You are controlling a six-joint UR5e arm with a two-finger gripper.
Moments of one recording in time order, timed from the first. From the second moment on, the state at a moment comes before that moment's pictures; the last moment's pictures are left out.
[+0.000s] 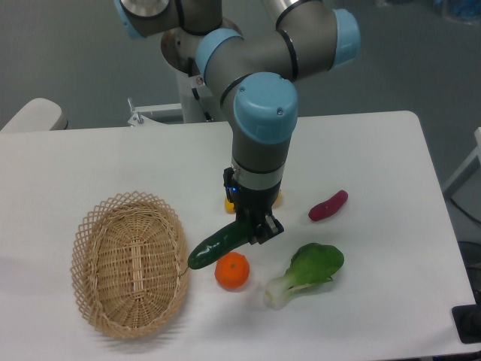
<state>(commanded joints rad) 2.40 -1.92 -1.41 -1.28 1.47 1.43</state>
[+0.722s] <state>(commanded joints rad) 2.31 -1.90 -1.46 -1.29 1.49 1.26</state>
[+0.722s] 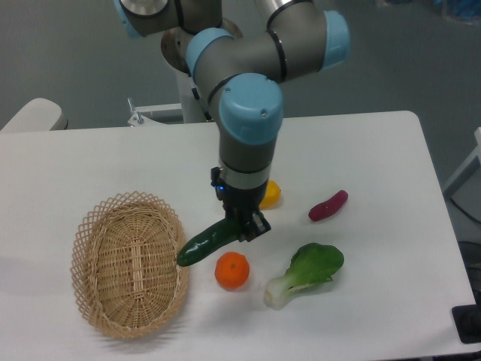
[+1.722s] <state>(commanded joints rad) 2.03 -2.01 -1.63 -1.08 1.56 0.42</state>
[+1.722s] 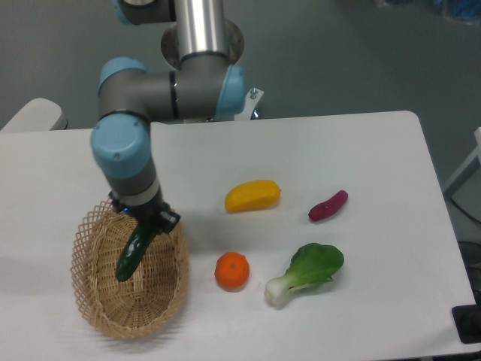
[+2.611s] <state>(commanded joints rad) 1.99 -2.07 -1.63 -1.04 1.60 0.42</state>
